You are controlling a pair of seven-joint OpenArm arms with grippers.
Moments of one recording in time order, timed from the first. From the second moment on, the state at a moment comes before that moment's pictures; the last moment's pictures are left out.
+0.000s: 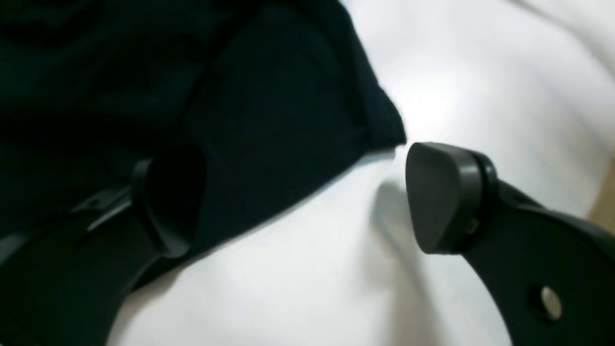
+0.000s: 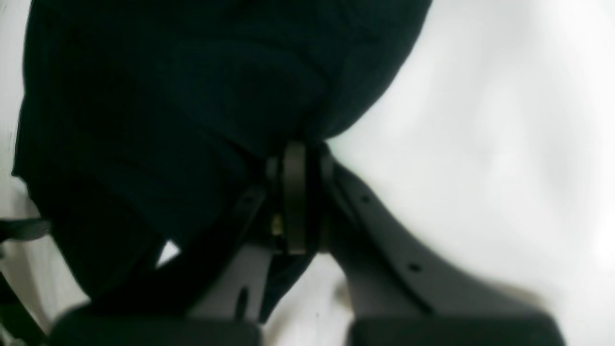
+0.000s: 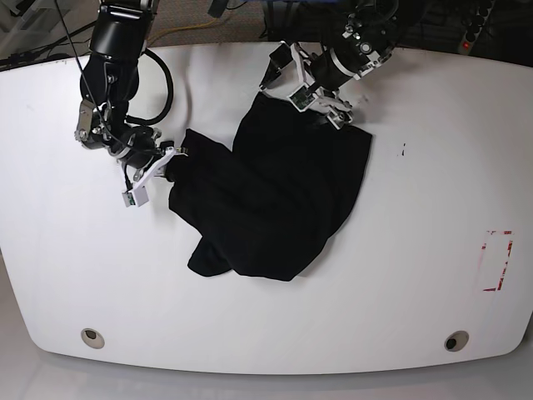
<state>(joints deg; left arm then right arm) 19.4 -17.7 30.3 95.5 1.8 -14.3 13.1 1.8 10.0 17.3 78.4 35.3 31.1 -55.1</state>
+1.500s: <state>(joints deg) 11.5 -24.9 0.0 105.4 1.1 -14.9 48.1 14.8 17.5 16.7 92.3 36.7 31.7 -55.7</state>
